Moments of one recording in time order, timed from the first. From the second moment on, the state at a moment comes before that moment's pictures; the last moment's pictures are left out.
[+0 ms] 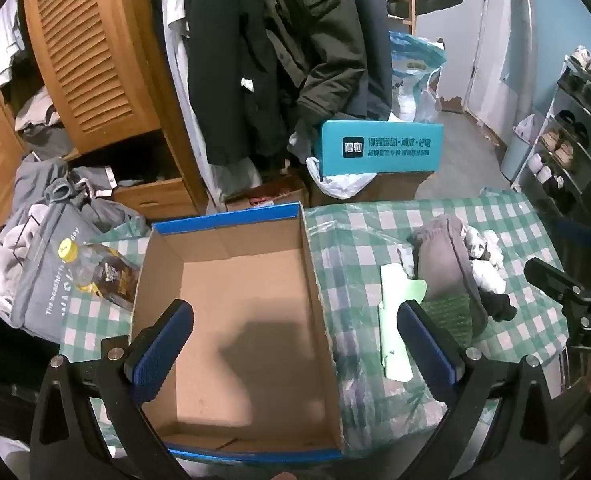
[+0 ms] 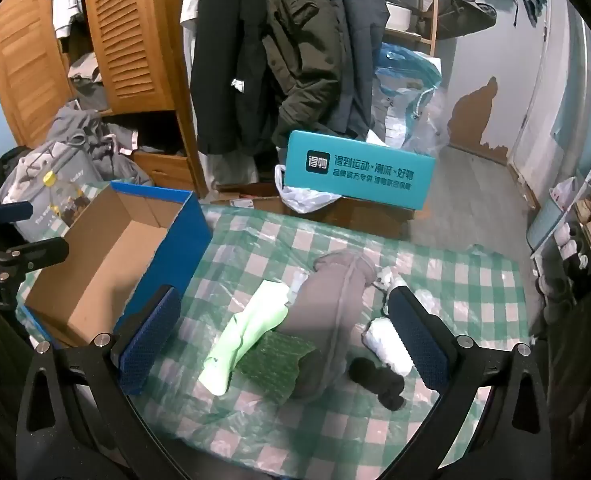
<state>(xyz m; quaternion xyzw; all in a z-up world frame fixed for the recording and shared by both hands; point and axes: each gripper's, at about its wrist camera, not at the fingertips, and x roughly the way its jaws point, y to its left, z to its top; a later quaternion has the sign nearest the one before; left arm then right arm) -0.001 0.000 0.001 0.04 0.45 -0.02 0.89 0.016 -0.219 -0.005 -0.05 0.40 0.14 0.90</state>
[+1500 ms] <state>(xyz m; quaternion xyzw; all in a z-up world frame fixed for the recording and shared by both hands) -0.001 -0.004 -0.006 0.03 0.46 -0.04 0.89 0.013 -0.223 -0.012 -0.05 0.41 0.14 0.90</state>
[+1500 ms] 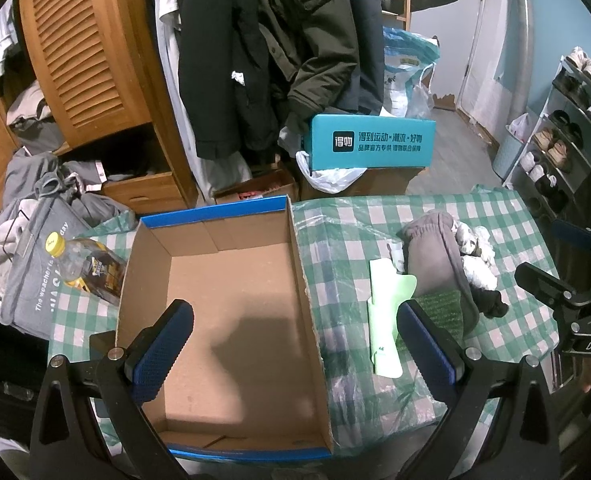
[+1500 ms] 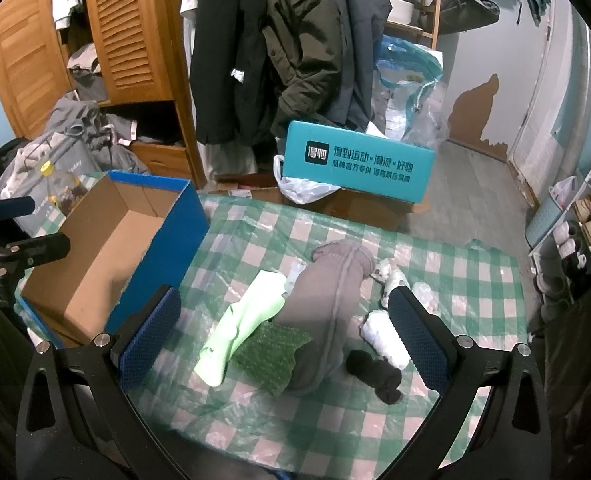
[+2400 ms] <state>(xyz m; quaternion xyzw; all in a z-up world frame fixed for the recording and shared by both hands) -0.003 -0.005 -0.007 0.03 0.46 -0.03 0.89 0.015 -0.221 -0.012 -0.05 0.41 0.14 0.90</state>
